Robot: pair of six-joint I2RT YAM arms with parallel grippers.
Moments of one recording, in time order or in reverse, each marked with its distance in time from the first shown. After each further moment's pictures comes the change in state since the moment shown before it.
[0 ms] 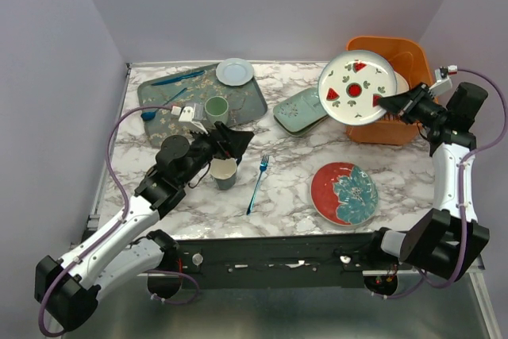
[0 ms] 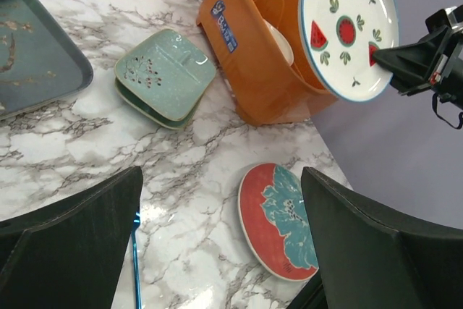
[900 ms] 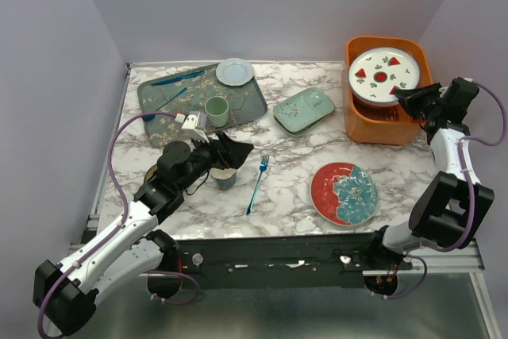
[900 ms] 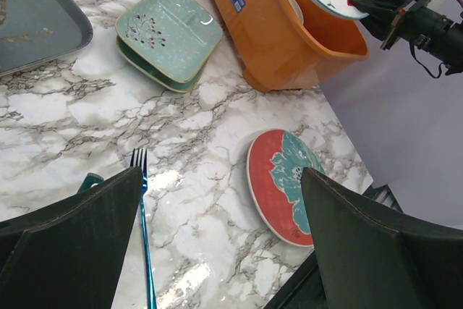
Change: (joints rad) left arm 0.001 -0.052 -0.071 -0.067 0.051 0.007; right arm -0.006 0.208 0.012 0.186 0.476 0.374
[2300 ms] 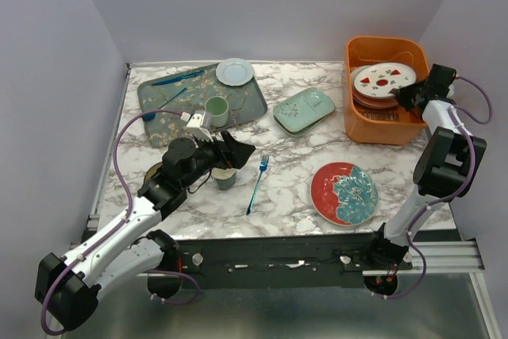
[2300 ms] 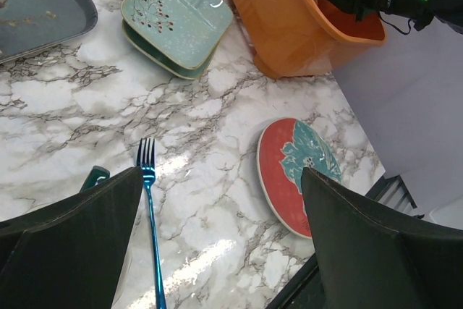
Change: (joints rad) left arm 0.004 0.053 0.011 -0.016 0.014 0.018; right arm 0.072 0.432 0.319 -0.101 0.313 0.042
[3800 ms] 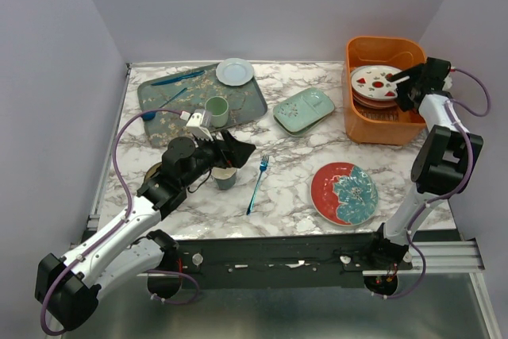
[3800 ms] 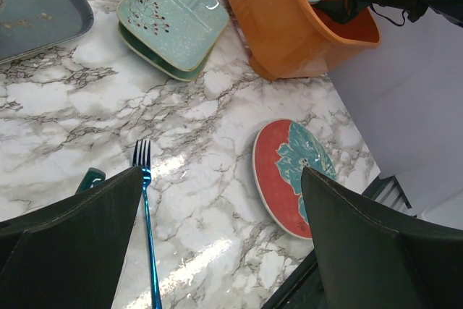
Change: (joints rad) left arm 0.001 0.000 0.013 -0.008 0.008 -0.007; right arm 0.045 0.027 0.071 -0.064 0.091 -0.040
